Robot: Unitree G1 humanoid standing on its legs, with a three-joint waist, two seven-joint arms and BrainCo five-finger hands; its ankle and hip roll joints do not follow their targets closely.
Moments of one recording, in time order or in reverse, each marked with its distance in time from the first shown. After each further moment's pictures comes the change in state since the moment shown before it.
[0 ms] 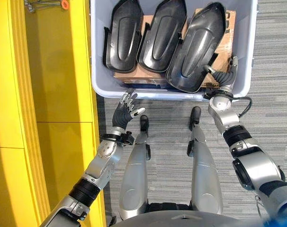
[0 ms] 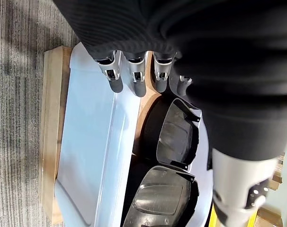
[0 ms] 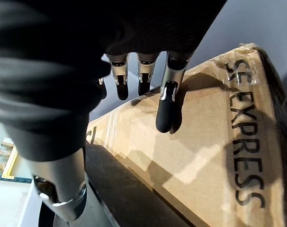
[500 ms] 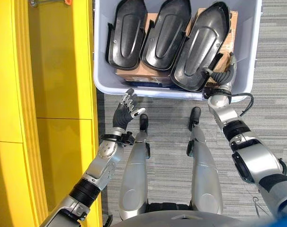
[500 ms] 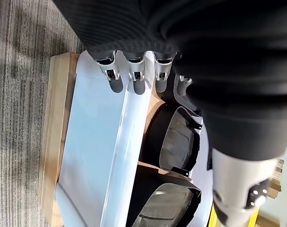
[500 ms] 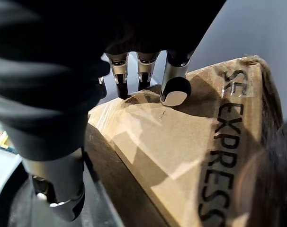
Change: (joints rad) left arm 0.002 0.000 -0.010 0.000 0.000 0.002 0.019; right arm -0.119 -0.007 0.047 0.218 -0.122 0.046 -0.039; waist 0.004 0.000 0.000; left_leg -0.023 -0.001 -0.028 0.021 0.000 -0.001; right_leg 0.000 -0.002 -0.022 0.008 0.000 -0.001
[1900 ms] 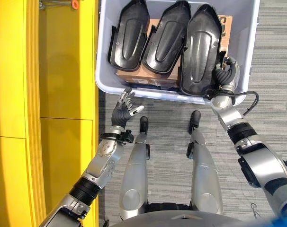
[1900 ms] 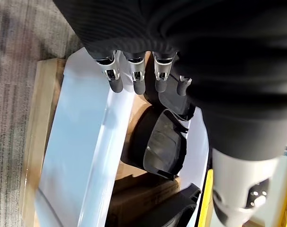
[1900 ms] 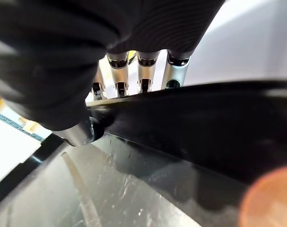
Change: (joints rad) left arm -0.013 0.001 0.011 0.000 0.001 0.001 0.027; right arm 0.111 -0.066 0.027 -0.269 -0.072 0.119 -0.004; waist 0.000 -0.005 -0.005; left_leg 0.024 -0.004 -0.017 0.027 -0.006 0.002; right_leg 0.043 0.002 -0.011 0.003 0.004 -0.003
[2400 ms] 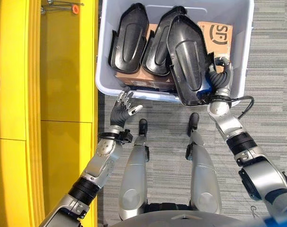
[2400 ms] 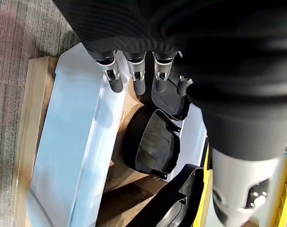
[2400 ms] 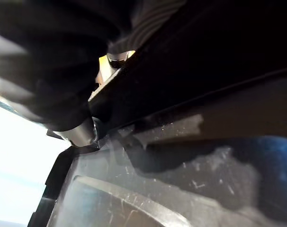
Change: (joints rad) left arm 0.013 0.002 0.022 0.000 0.000 0.006 -0.008; right arm 0.144 0.011 -0.024 -0.259 -0.036 -0.030 0.037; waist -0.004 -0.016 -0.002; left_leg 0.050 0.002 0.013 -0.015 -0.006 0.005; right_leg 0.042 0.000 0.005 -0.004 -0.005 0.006
